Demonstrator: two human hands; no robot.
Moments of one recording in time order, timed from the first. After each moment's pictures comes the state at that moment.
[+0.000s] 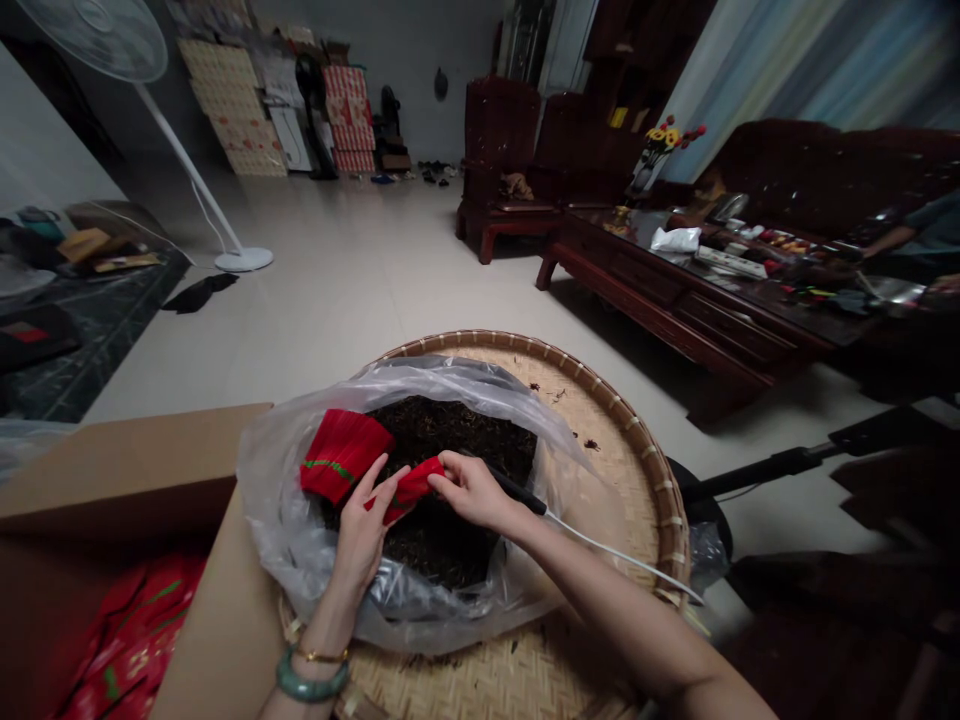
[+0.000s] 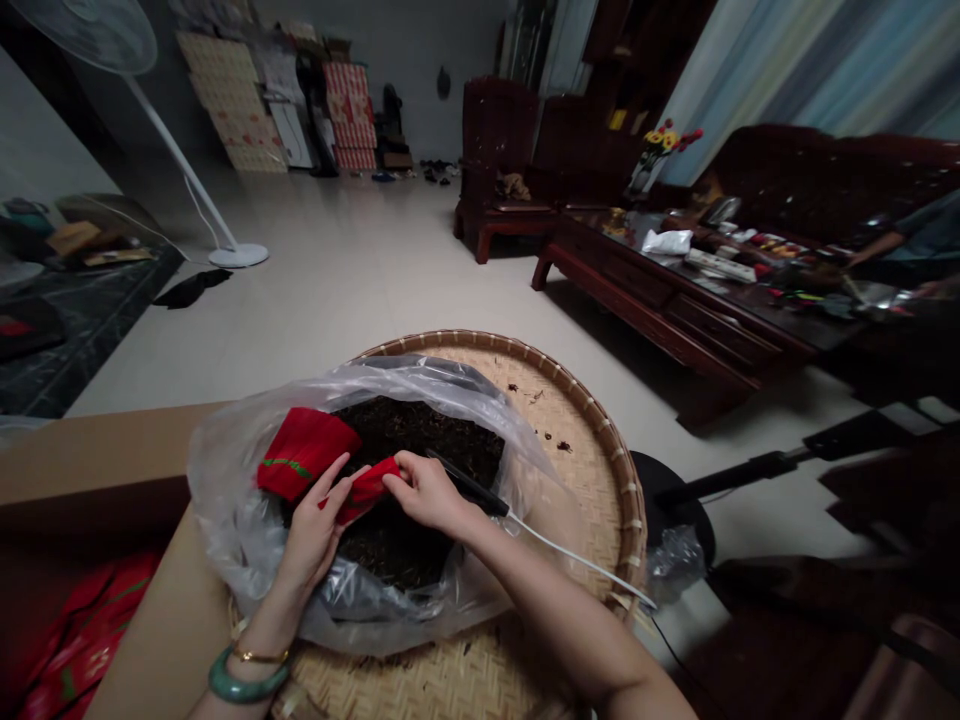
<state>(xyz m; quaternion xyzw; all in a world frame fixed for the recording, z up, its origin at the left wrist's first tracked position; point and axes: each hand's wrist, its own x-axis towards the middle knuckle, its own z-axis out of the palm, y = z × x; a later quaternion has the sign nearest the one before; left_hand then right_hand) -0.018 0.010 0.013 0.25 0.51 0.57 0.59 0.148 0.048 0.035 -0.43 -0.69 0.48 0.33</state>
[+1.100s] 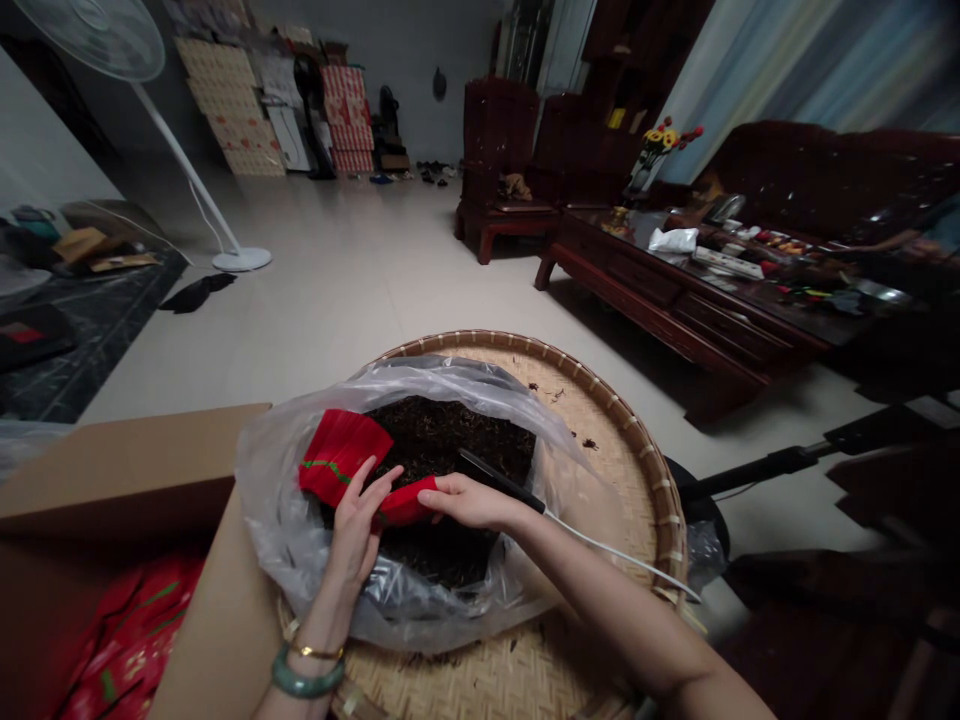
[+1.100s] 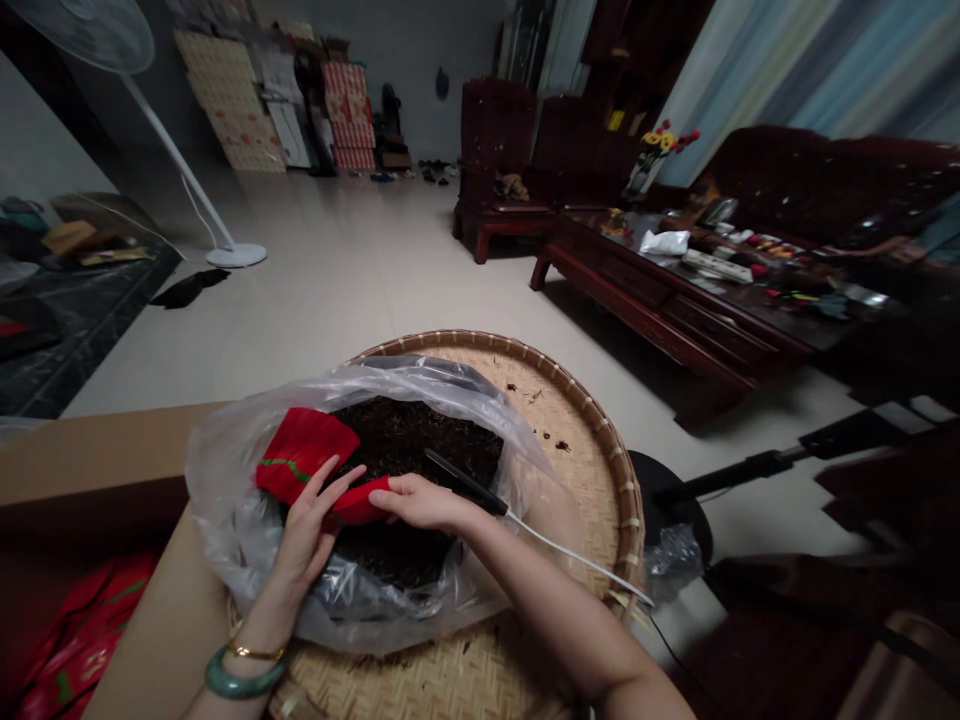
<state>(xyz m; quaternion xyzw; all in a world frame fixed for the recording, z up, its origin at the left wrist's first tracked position) -0.022 0.012 0.022 0.22 0.51 0.56 0.61 0.146 0.047 0.025 -0.33 -0.60 0.71 0.19</state>
